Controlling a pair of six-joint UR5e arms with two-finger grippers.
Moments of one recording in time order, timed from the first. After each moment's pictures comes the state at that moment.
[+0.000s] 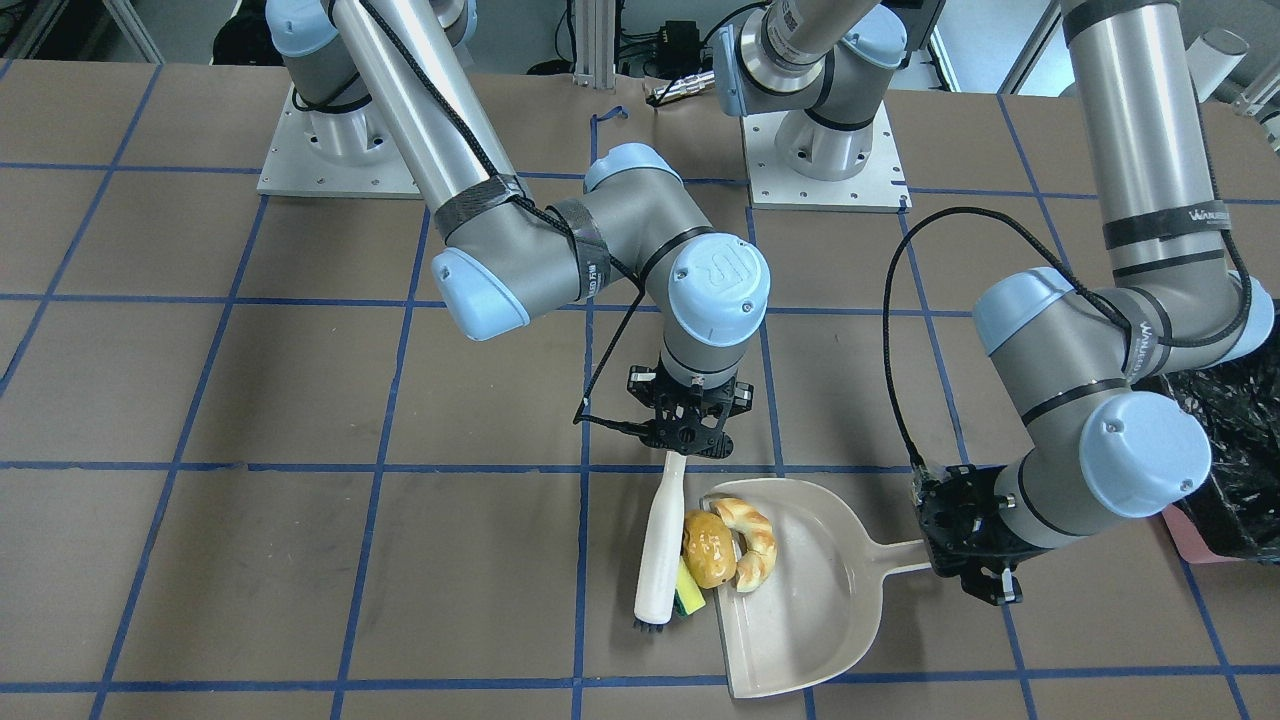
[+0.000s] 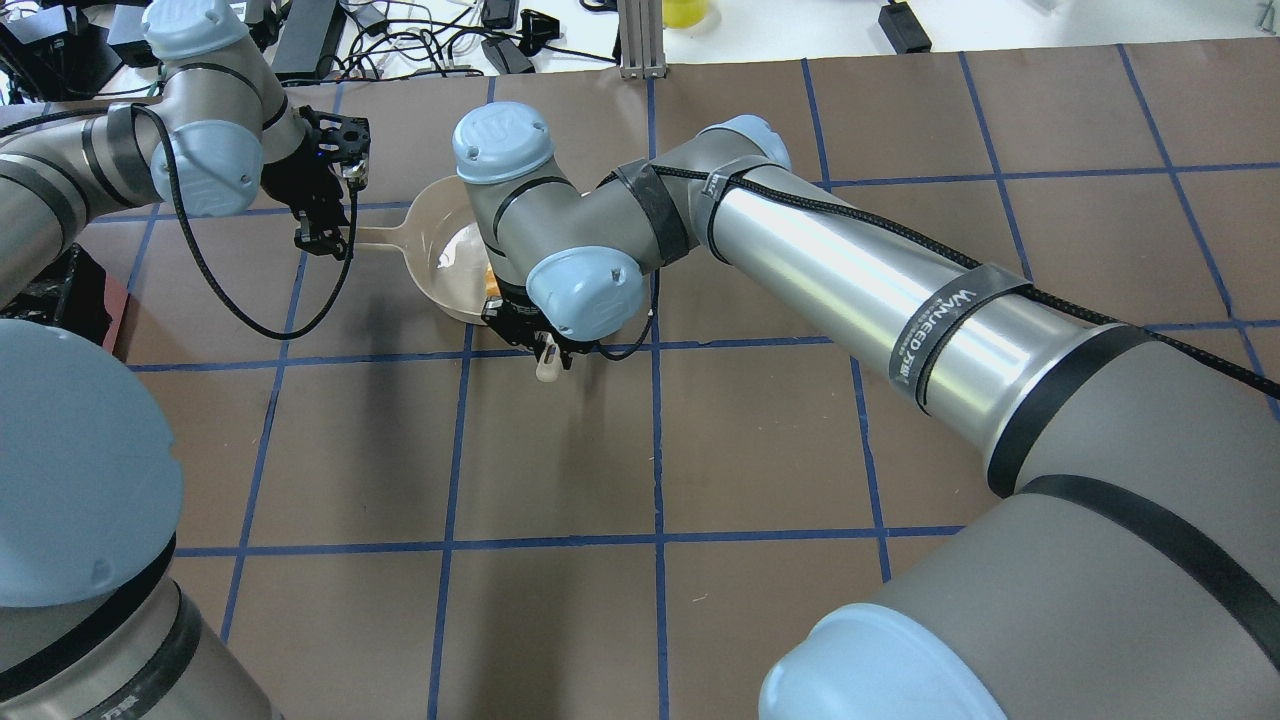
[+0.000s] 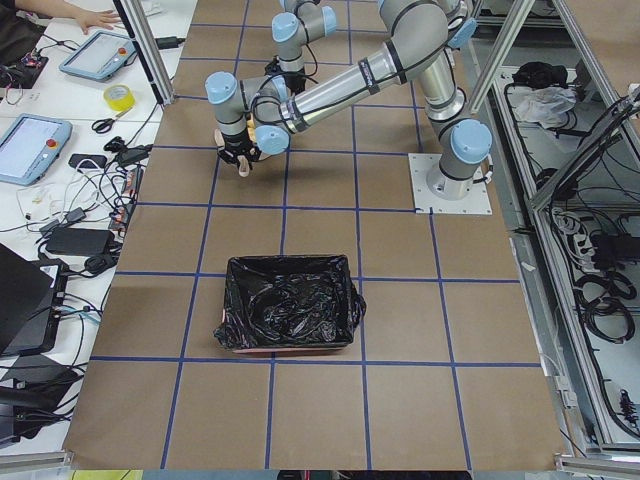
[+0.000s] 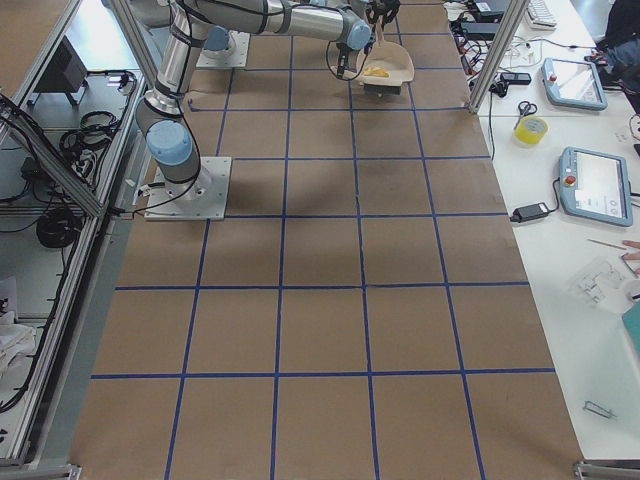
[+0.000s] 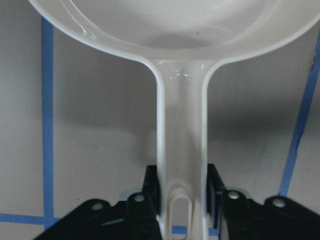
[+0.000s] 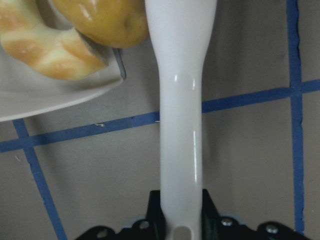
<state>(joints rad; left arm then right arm) -1.37 -2.12 -1.48 -1.14 1.59 1.65 2.11 -0.93 1.35 -1.91 -1.48 0.72</state>
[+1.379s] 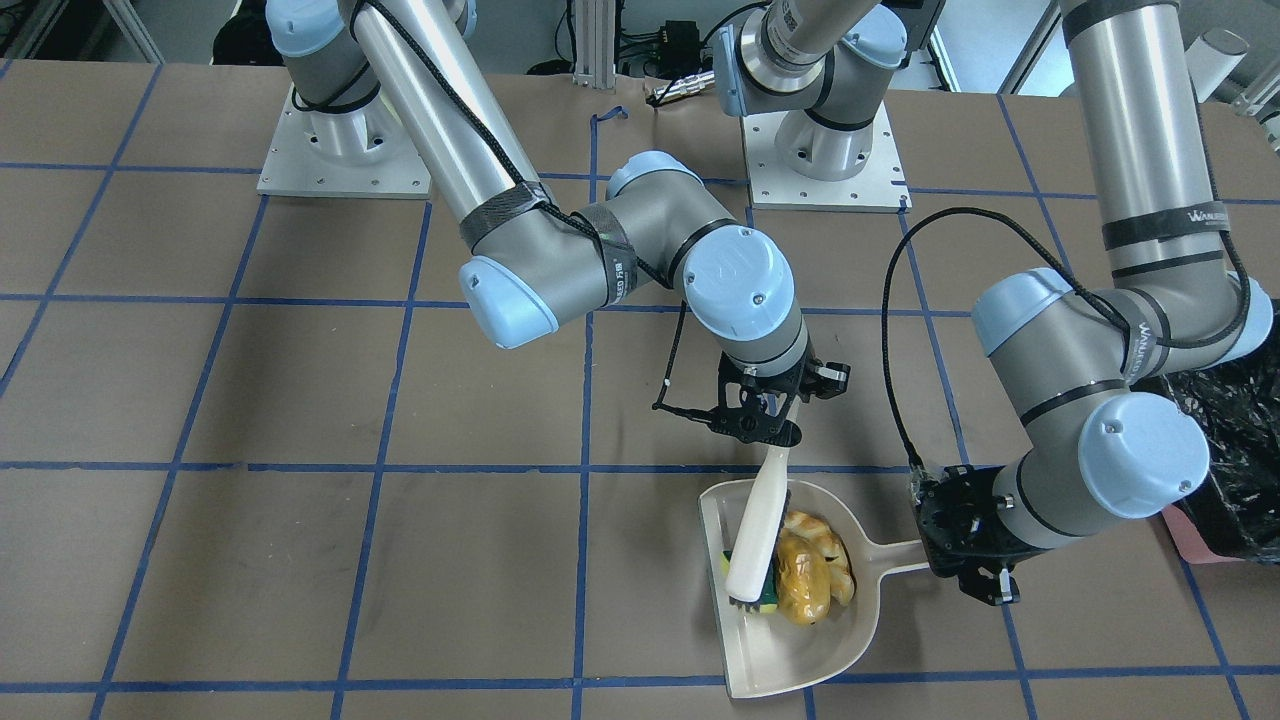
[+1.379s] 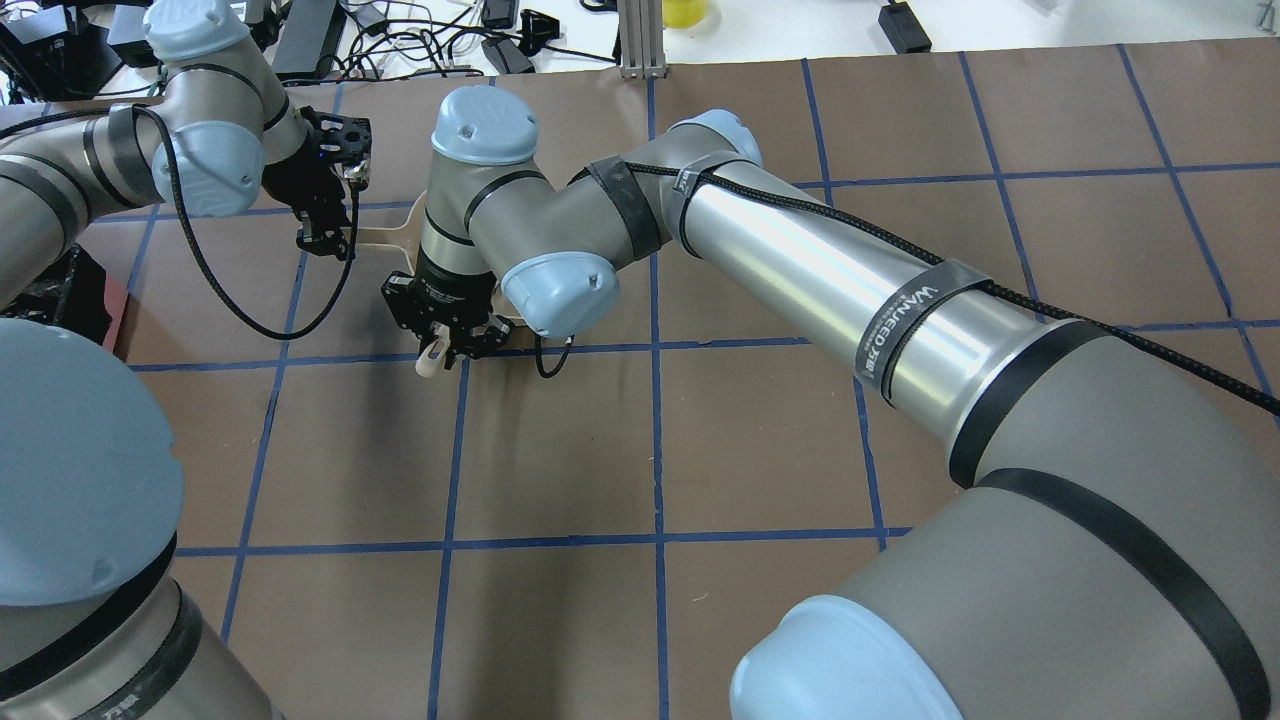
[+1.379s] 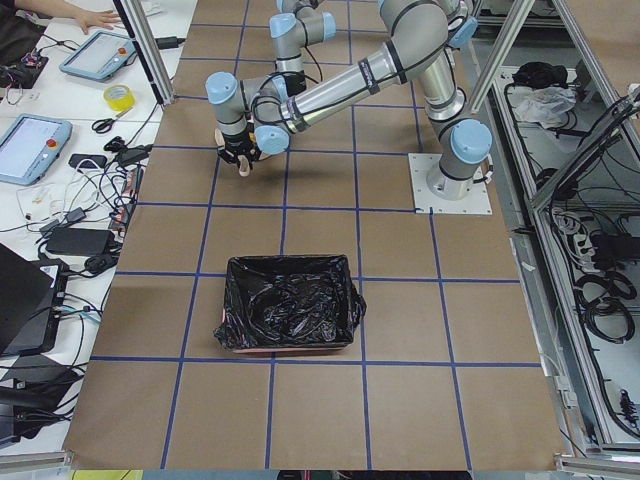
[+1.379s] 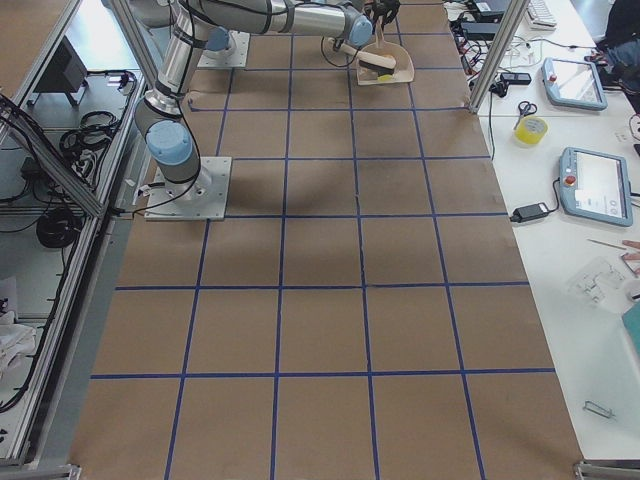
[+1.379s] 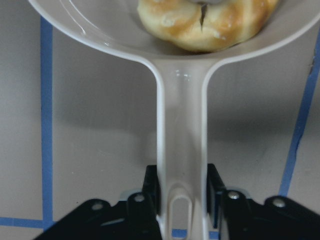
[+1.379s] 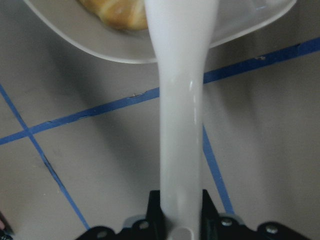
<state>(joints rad) -1.37 -2.12 -1.48 -1.14 1.58 1.65 2.13 -0.90 1.28 -2.05 -1.12 0.93</state>
